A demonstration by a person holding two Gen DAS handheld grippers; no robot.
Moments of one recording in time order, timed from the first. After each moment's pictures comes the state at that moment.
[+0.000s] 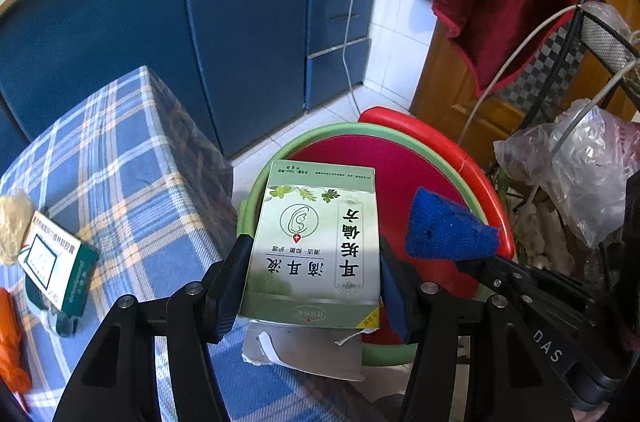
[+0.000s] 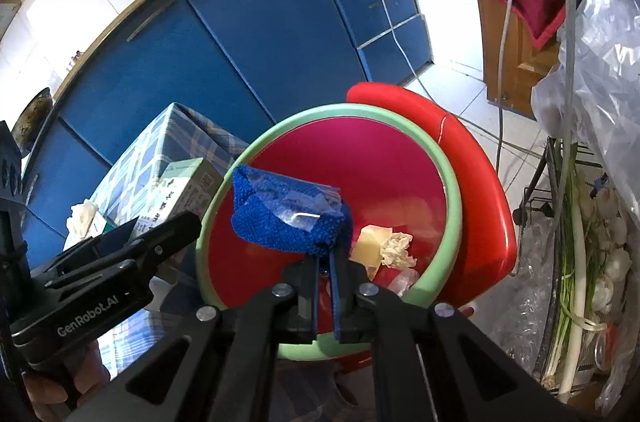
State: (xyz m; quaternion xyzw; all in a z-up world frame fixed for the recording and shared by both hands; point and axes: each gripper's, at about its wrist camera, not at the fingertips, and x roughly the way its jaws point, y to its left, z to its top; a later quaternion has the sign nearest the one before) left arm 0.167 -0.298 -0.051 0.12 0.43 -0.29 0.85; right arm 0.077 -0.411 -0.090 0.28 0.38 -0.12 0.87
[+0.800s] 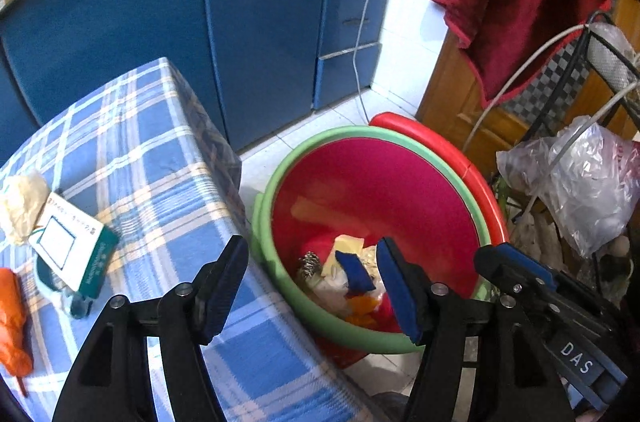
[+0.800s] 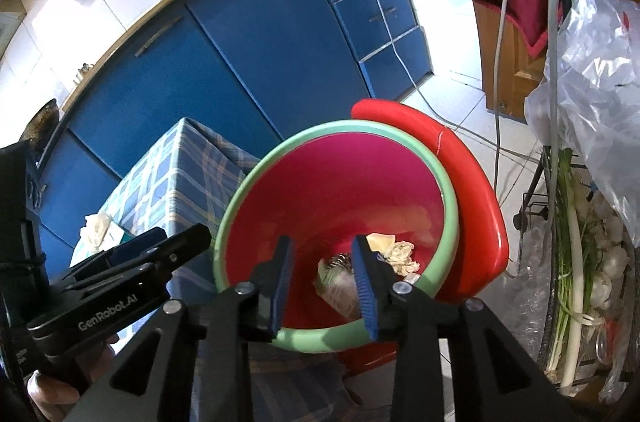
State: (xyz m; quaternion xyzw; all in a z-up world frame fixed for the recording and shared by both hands) left arm 0.167 -0.276 -0.041 0.09 0.44 -0.27 0.85; right arm 0.063 -0.401 -0.067 0.29 0.35 -0.12 0.88
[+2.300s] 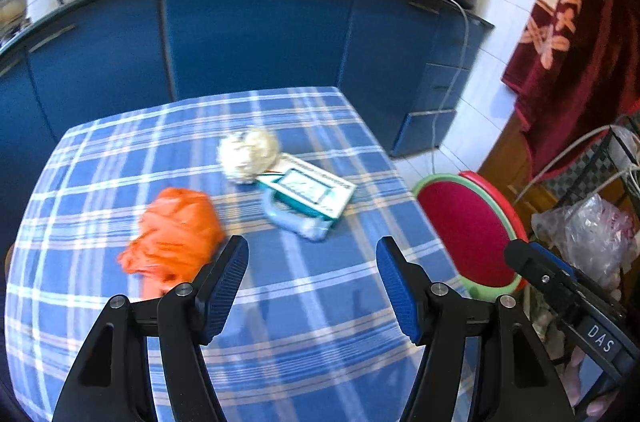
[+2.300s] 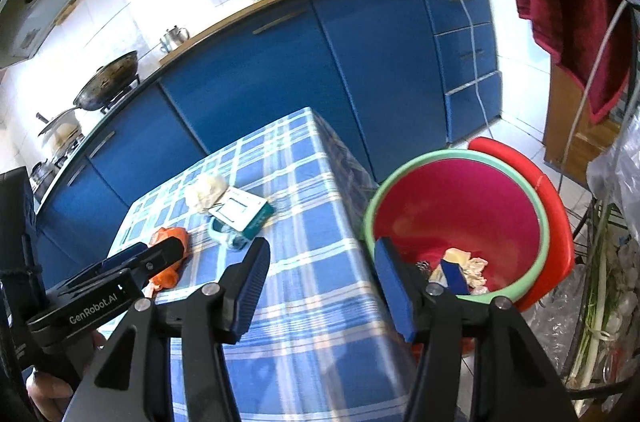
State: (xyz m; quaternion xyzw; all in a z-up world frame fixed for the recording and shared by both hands) left arm 0.128 -0.083 0.023 0.00 0.39 -0.15 0.91; right arm 0.070 -0.271 0.006 0.20 0.33 -0.02 0.92
